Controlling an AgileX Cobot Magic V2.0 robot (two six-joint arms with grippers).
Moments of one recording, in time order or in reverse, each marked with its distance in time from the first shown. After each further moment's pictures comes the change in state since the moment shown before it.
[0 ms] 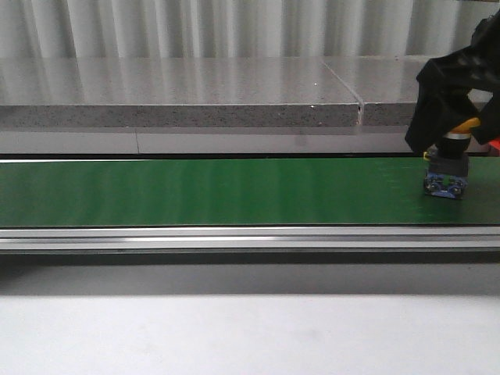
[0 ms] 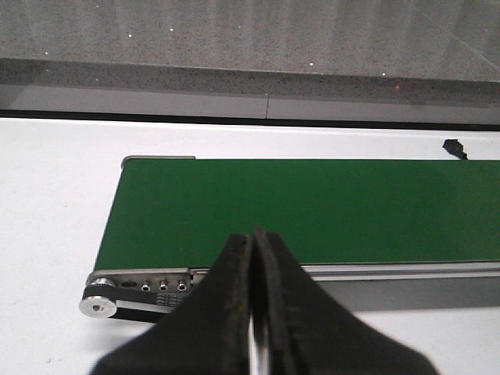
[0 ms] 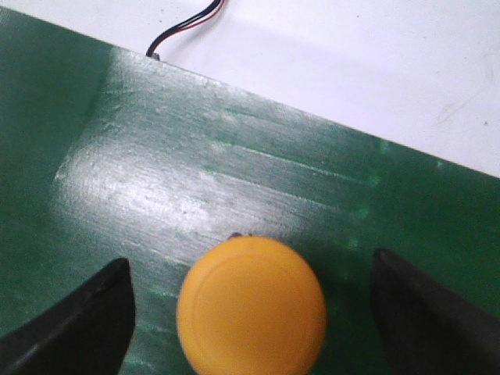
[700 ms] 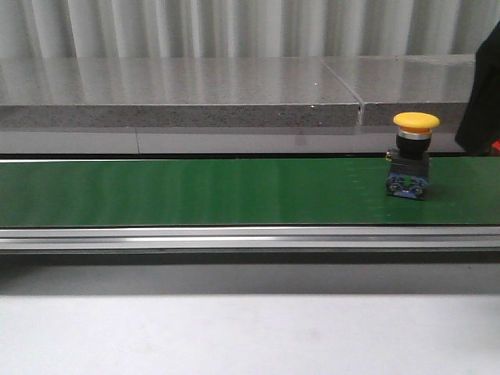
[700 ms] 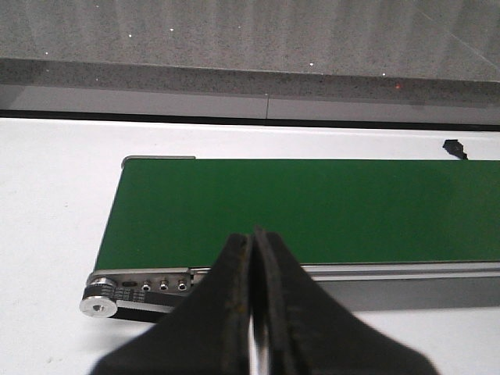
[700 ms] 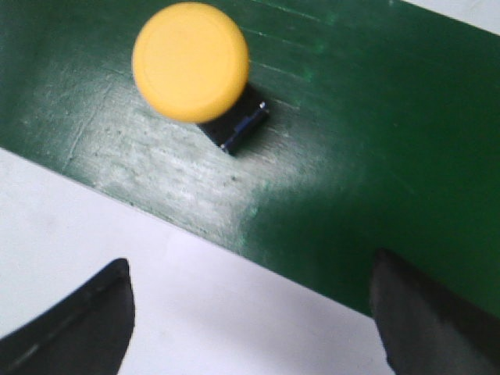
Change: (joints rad) left arm 0.000 0.000 0.000 0.000 0.000 0.000; right arm -0.028 -0.138 0.000 -0.026 0.300 0.001
